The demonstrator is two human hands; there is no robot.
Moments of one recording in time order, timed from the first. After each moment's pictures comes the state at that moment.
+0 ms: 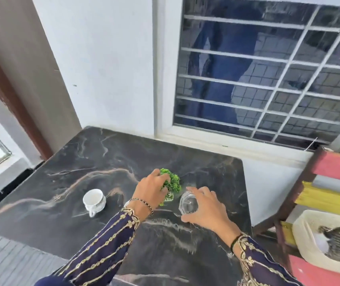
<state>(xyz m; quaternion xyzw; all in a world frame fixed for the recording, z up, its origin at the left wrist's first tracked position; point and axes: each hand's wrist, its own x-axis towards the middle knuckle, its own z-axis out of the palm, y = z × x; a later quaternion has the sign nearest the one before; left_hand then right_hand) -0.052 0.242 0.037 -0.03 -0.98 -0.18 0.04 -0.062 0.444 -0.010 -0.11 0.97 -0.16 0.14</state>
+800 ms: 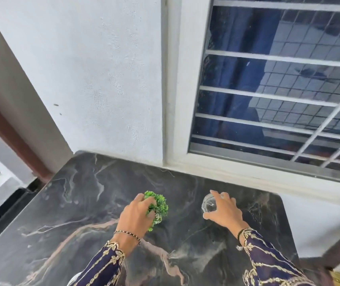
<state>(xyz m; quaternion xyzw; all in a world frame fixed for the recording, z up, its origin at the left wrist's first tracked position) -0.229 0.131 -0.019 0.04 -0.98 -0.21 0.01 -0.318 0.403 -0.076 0.01 0.97 -0.16 0.19</state>
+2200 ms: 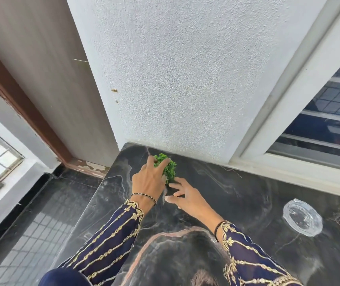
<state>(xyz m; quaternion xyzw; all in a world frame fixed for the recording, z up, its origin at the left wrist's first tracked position) -0.316 -0.105 -0.033 0.05 -0.99 -0.09 0.04 -0.326 0.052 -0.079 -0.08 0.84 -0.46 0.27</state>
